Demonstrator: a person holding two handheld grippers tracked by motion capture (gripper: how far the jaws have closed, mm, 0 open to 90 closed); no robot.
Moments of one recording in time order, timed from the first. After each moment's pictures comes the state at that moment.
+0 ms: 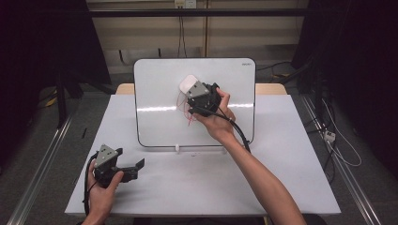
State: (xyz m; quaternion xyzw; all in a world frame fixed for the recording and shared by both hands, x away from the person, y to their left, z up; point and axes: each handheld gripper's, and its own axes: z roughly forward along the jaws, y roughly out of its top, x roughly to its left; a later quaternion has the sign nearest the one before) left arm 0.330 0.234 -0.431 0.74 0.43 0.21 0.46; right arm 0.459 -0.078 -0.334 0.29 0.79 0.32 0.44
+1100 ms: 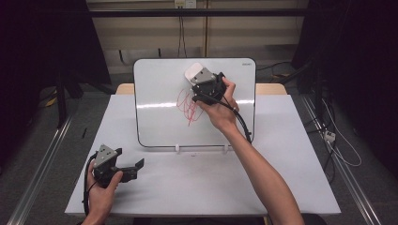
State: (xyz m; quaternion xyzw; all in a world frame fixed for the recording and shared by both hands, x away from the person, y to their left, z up) left arm 0.330 0.236 -0.431 0.74 0.43 0.21 0.46; right arm 0.476 -0.090 -0.309 0.32 0.77 0.32 0.45
